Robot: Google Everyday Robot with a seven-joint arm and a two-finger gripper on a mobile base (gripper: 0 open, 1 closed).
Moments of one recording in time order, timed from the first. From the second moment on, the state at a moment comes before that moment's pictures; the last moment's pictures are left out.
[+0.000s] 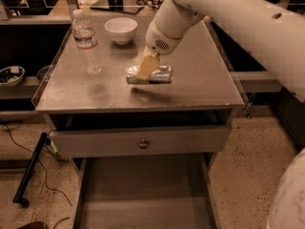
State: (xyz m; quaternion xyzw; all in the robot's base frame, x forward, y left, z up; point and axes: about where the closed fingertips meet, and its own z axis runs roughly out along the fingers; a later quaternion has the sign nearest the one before) arm 0.650 0.012 0.889 -0.63 0.73 0.07 0.26
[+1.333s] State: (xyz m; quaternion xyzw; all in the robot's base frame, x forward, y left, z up) arm 0.641 0.016 0.862 -0.62 0.73 0.10 0.25
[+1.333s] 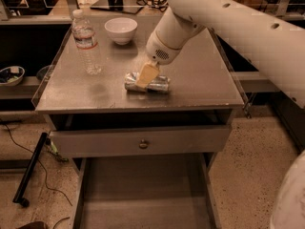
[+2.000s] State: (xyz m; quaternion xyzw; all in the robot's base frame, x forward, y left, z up) arm 0.641 0.016 0.862 -0.62 0.73 0.10 0.25
